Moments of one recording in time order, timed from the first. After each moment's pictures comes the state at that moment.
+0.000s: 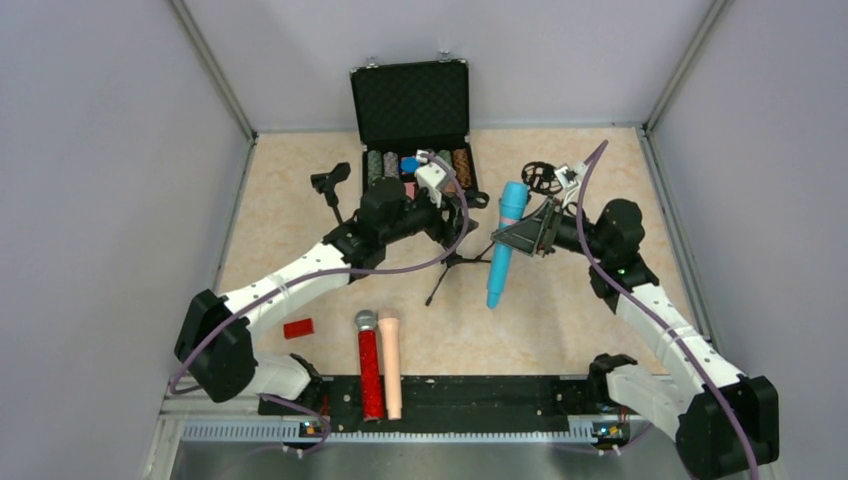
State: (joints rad) left arm -0.72 1.36 1.02 0.15 0.28 -0.12; right arm 0.25 0.97 0.63 0.36 -0.92 0.79
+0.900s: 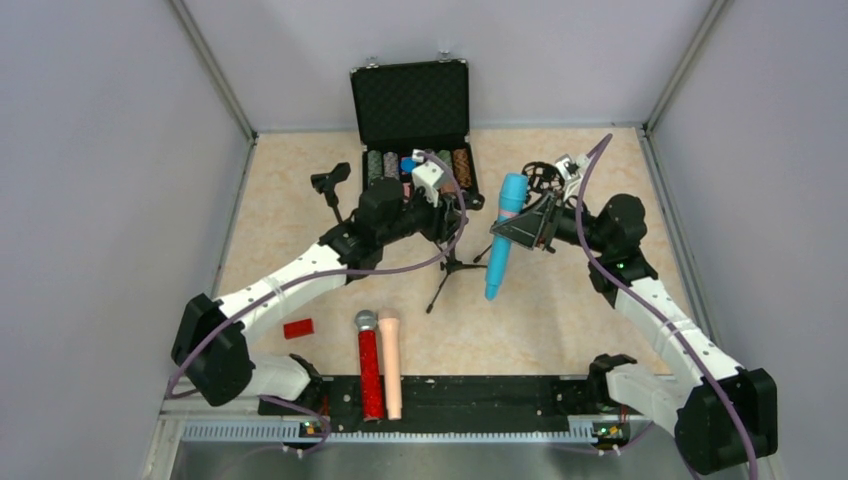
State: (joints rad) left arm -0.72 1.37 1.03 0.09 0.24 -0.12; right arm 0.25 1.00 0.66 0.44 -0.94 0.79
